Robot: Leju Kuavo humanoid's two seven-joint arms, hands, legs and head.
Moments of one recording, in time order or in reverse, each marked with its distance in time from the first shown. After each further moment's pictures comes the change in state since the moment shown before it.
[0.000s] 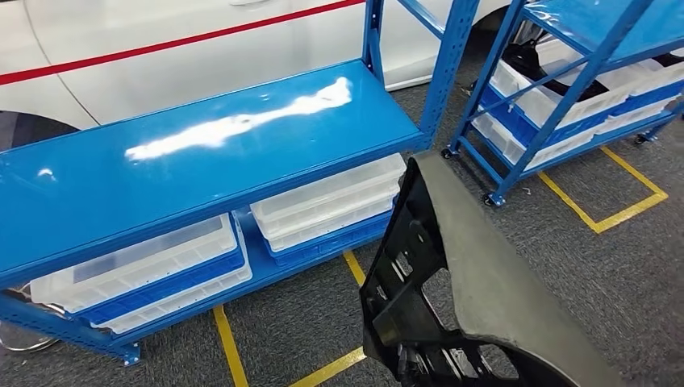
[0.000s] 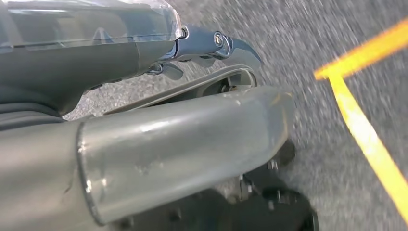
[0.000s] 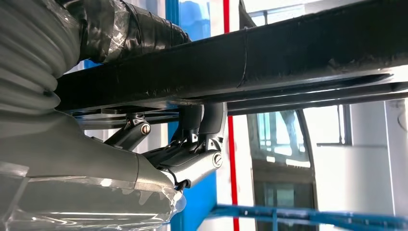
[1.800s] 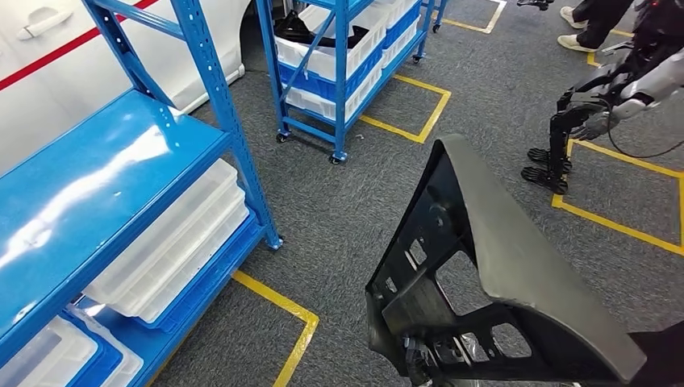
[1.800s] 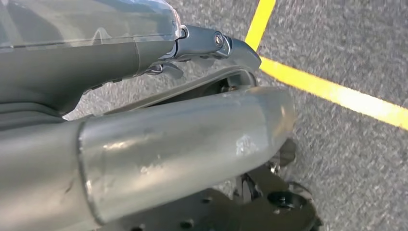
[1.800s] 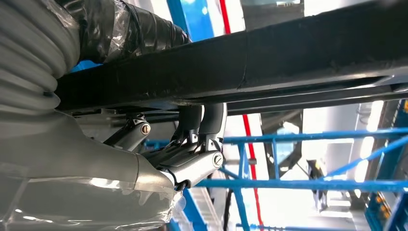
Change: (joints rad) left arm -0.012 0.002 0.018 0.000 -0.028 0.000 0.000; right arm 0.006 0.058 -0.077 0.011 0.003 0.047 0.013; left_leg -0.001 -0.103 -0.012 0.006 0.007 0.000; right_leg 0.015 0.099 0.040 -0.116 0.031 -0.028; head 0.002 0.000
